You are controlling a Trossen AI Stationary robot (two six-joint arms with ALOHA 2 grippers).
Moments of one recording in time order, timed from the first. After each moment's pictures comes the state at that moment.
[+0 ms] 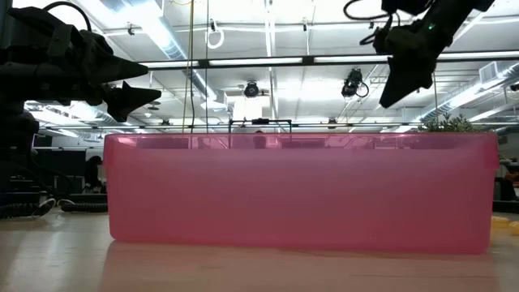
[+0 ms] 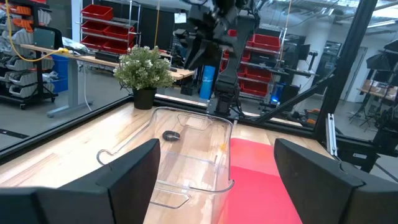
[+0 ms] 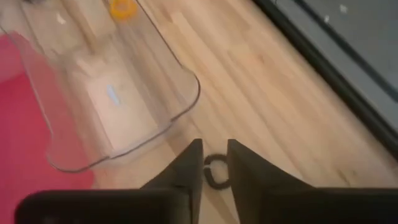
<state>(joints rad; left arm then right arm) -0.13 0.01 0.01 0.08 -0.29 -0.17 -0.26 1.11 0.98 -0.78 0.16 0.23</state>
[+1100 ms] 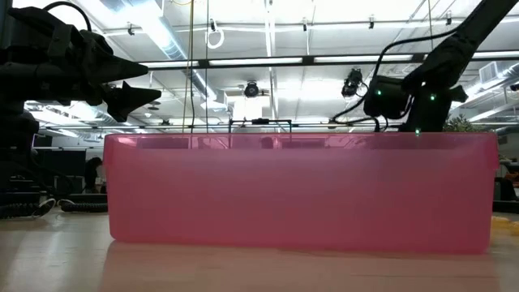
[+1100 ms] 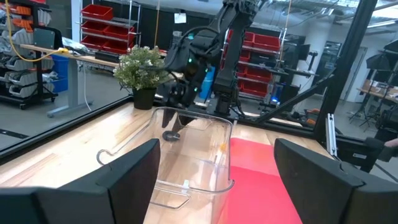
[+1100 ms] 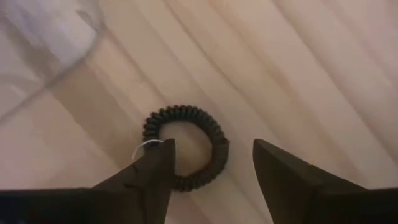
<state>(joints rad) -0.13 0.01 0.01 0.08 -0.29 -0.17 -0.42 1.49 0.66 -0.36 0.10 0.20</state>
